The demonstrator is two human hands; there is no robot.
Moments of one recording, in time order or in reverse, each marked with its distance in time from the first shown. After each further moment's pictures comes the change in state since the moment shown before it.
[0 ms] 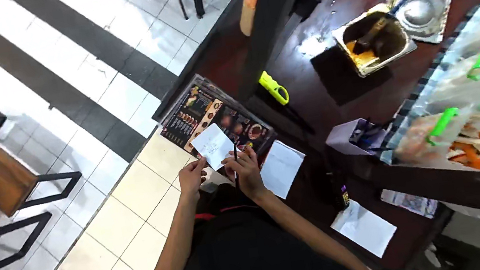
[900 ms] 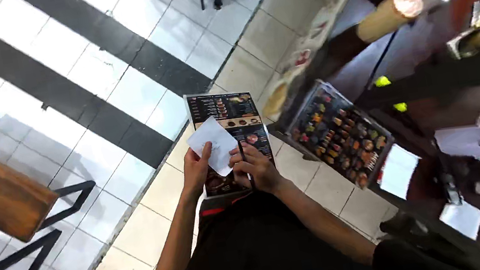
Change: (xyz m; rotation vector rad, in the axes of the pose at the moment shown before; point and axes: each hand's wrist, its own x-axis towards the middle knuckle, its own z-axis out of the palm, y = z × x) left_hand 0.168 0.125 -0.374 -0.200 -0.307 0.331; right_hand 0.215 -0.236 0.255 0.159 -0.166 -0.260
